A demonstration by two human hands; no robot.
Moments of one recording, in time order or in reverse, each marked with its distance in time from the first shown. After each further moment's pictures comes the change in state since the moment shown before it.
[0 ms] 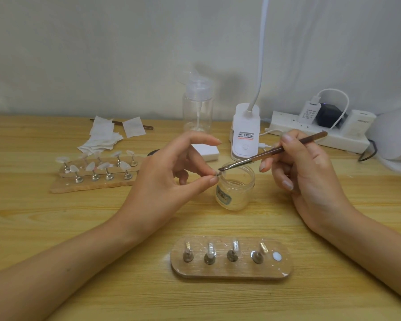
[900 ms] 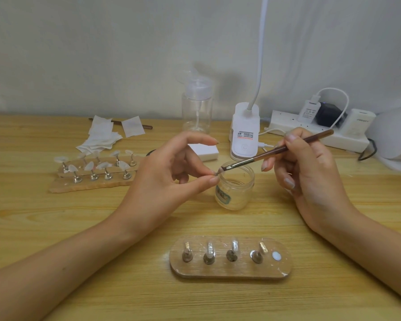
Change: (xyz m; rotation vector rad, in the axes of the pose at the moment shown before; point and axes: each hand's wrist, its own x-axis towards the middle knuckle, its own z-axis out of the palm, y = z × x) left_hand 0.000 0.001 0.002 -0.062 0.020 -0.095; right_hand 0.000 0.001 -0.002 -0.026 0.018 -0.036
